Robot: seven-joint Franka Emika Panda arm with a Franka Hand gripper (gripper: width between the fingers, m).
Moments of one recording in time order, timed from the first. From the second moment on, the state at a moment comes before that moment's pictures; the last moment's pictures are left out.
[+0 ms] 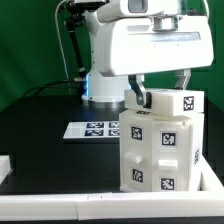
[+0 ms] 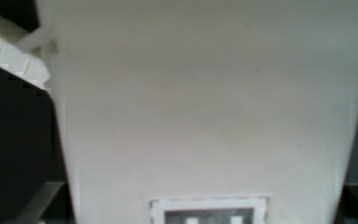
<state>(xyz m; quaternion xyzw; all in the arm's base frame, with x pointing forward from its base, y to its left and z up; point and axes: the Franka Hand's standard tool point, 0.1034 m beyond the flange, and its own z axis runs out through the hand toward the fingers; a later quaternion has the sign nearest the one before) 0.605 0.065 0.153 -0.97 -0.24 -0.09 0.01</state>
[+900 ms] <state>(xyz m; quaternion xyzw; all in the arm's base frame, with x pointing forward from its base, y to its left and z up) 0.595 0.069 0.153 -0.97 0.22 -0.09 0.07</state>
